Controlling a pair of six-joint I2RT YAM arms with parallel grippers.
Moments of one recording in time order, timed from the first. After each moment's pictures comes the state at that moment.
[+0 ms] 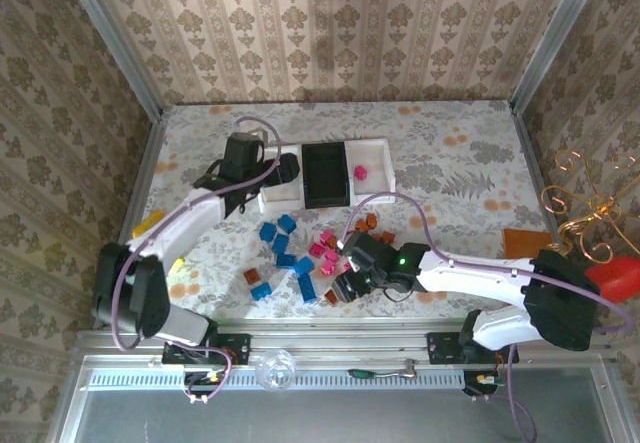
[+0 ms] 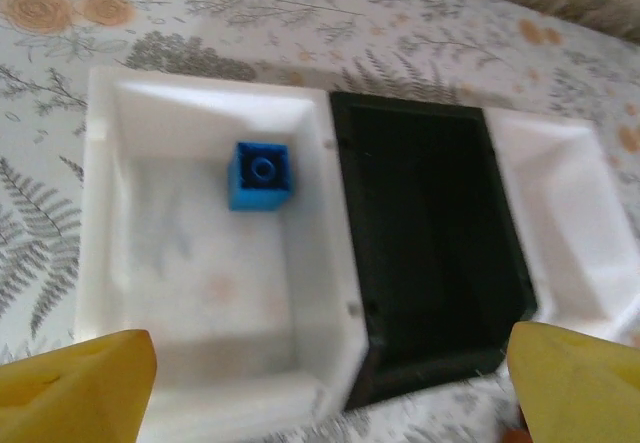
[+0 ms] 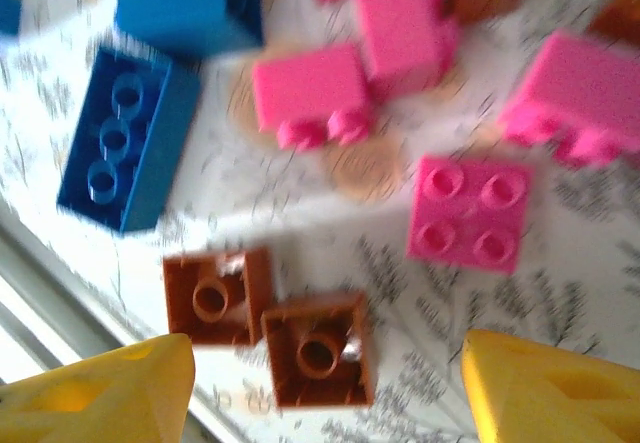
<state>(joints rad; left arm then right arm) -0.46 1.40 1.01 -0.25 0.06 -0.50 1.03 1.35 0.73 -0.46 0.00 0.44</state>
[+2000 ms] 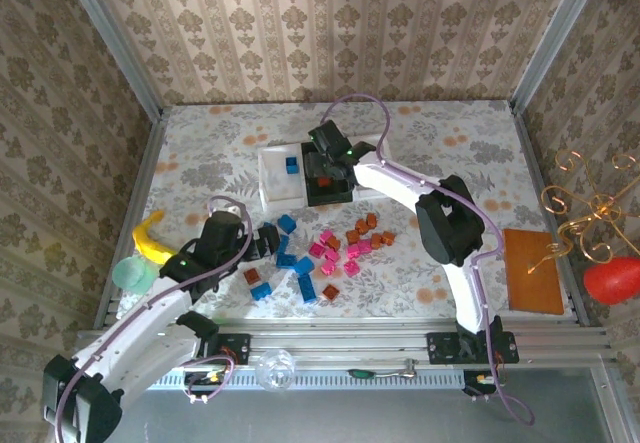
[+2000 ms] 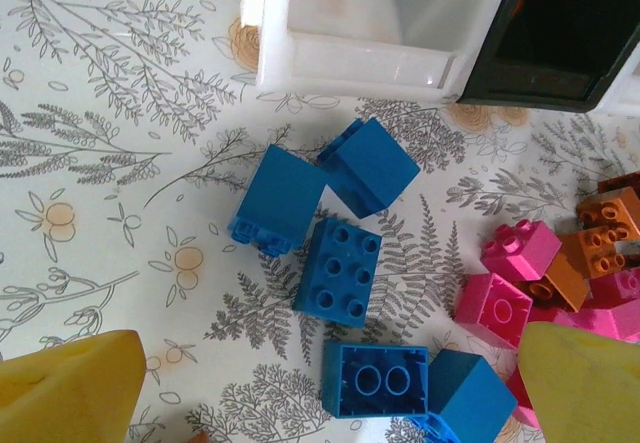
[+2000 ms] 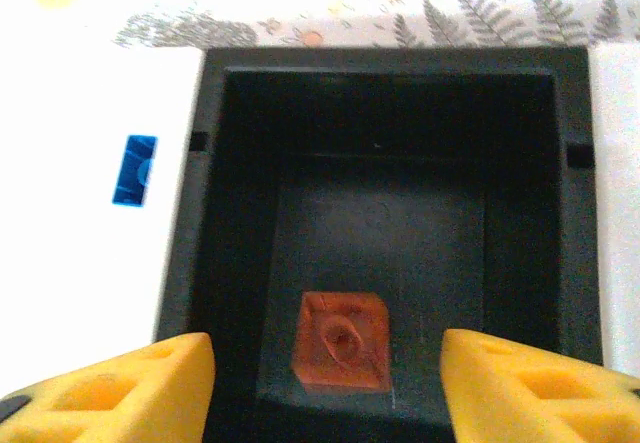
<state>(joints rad) -0.57 0.78 0.50 -0.48 -0.05 -0.62 0.63 2.14 1.76 -0.48 0.20 0.43</state>
